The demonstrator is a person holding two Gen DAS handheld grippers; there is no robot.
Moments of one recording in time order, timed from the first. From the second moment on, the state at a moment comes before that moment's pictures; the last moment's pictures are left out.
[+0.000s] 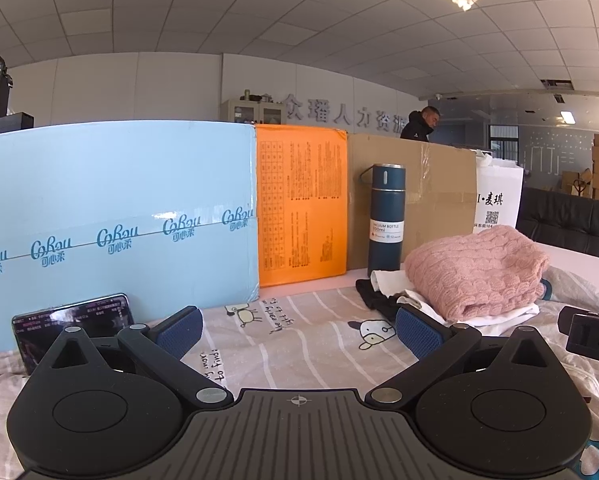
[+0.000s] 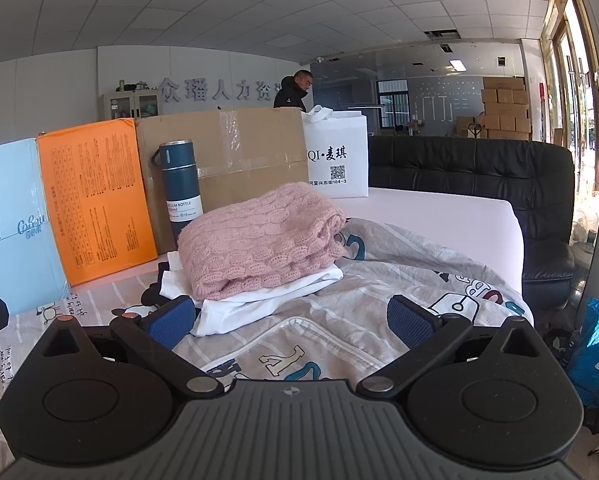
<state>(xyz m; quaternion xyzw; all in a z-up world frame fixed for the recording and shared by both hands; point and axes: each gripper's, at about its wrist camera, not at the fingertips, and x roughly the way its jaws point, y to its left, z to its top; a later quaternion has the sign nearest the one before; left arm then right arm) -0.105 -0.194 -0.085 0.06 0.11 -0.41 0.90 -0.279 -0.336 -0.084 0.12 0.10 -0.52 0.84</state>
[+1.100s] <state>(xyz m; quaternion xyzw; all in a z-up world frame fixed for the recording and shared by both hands) -0.106 -0.191 -0.082 0.04 0.11 -0.42 0.90 -0.277 -0.332 -0.081 0.11 0.11 -0.52 0.84</state>
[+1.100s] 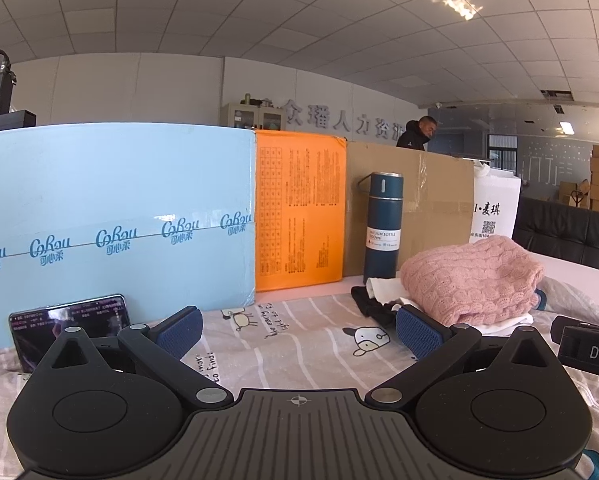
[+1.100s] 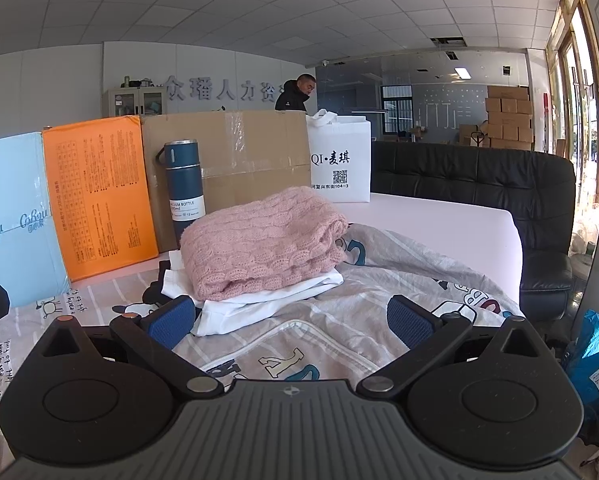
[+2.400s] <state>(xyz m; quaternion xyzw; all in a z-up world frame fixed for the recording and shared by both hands) -0.106 -0.188 -0.081 0.03 0.11 -0.42 0.90 -0.278 -0.329 -0.083 0.10 0.11 -0.52 0.84</state>
